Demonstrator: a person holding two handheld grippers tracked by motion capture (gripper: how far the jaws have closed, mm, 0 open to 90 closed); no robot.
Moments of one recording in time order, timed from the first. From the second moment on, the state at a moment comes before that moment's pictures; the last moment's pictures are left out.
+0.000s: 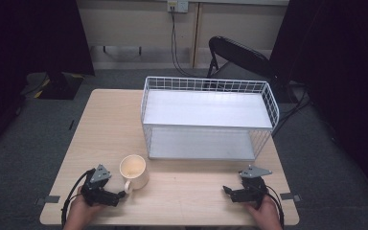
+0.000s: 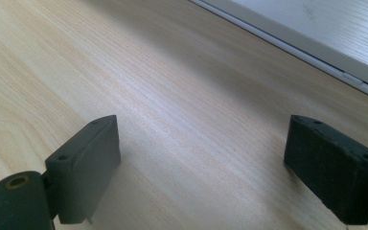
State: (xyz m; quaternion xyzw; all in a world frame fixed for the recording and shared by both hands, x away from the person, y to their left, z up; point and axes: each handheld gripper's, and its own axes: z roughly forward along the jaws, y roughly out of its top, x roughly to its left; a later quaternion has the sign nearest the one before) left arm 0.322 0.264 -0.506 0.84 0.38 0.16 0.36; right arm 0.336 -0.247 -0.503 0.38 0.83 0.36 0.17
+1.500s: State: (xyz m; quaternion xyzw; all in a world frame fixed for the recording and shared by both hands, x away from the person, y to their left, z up) left arm 0.284 0.252 -0.465 0.85 0.34 0.13 0.38; right arm 0.336 -0.247 -0.503 0.38 0.83 0.36 0.17
